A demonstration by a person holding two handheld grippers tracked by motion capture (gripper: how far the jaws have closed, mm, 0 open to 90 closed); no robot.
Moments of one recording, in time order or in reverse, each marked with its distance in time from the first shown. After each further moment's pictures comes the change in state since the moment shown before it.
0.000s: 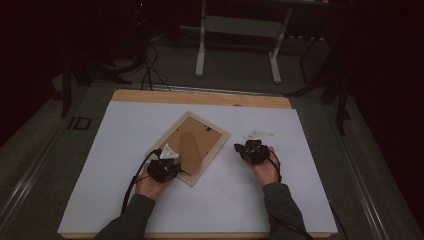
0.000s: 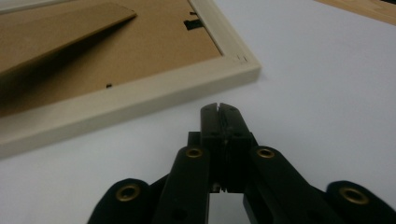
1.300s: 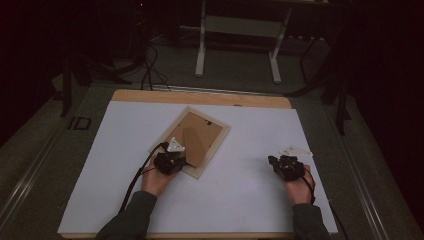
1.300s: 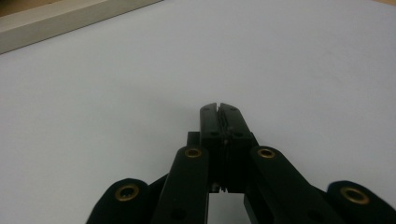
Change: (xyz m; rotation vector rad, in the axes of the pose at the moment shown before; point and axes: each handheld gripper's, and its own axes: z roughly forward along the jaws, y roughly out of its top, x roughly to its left) left arm 0.007 0.021 0.019 0.008 0.005 0.019; right arm -0.039 -0.061 -0.077 0.024 -0.195 0.074
